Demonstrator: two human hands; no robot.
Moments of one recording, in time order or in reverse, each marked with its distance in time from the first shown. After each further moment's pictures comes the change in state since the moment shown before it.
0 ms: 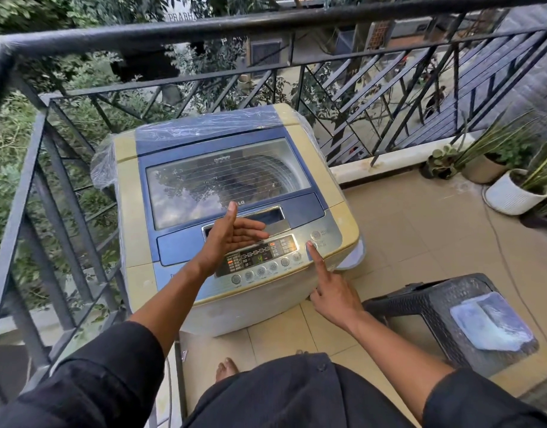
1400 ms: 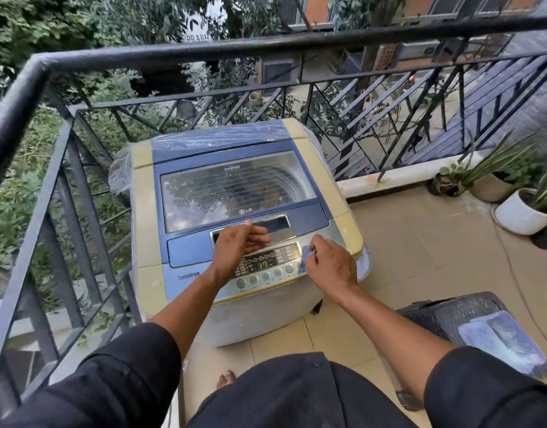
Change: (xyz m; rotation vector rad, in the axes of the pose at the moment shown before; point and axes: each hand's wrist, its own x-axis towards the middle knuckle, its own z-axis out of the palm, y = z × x) left_hand 0.002 -0.013 0.017 -0.083 0.221 0.061; right_hand 0.053 -0.035 -0.038 -0.062 0.328 0.000
